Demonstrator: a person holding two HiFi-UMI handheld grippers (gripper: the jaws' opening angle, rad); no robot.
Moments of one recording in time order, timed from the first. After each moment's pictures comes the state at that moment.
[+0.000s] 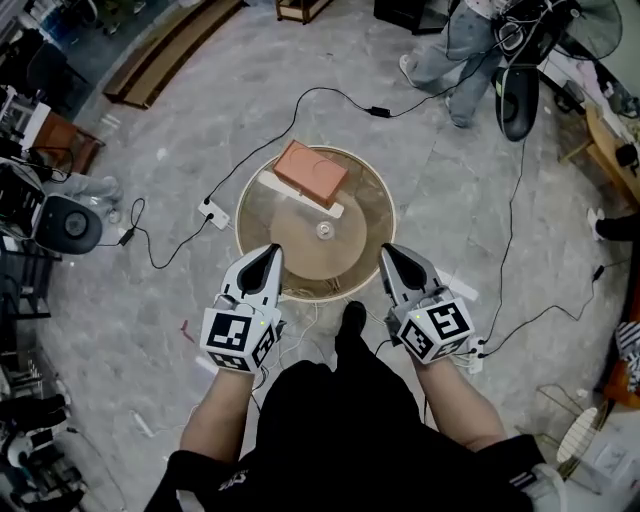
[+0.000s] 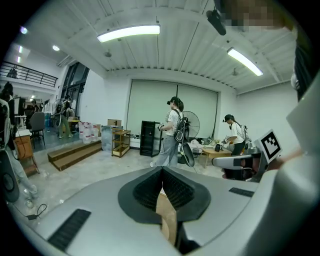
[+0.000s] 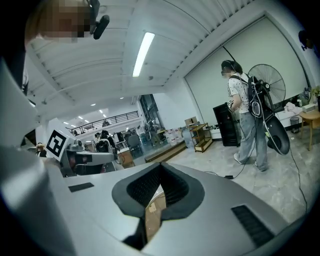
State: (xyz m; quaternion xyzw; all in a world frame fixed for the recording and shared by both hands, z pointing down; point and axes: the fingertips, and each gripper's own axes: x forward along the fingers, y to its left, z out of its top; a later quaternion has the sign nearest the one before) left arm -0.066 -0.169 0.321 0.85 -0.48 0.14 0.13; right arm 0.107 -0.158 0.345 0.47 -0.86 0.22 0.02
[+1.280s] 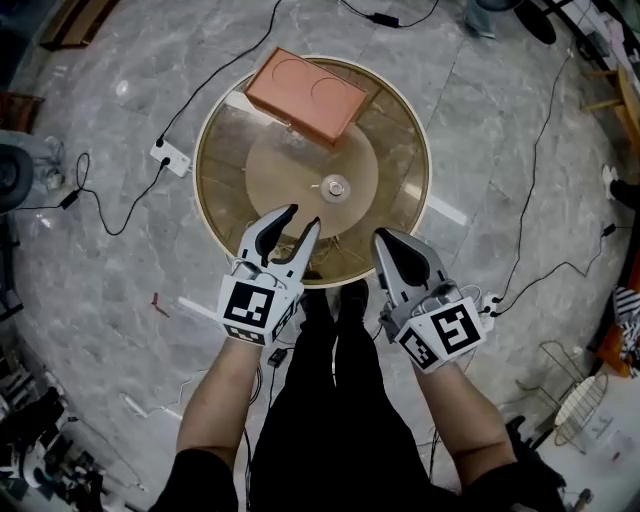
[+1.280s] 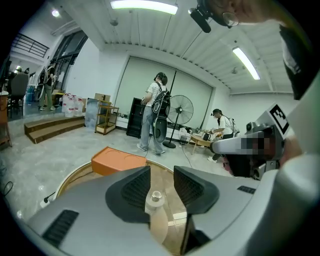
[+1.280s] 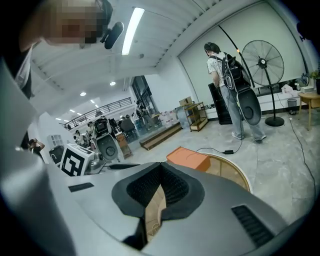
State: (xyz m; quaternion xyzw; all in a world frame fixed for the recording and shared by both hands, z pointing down) left arm -0.070 -0.262 0.643 0.89 -0.39 0.15 0.20; right arm 0.022 -0.226 0.601 0.46 -0.84 0.28 0.09
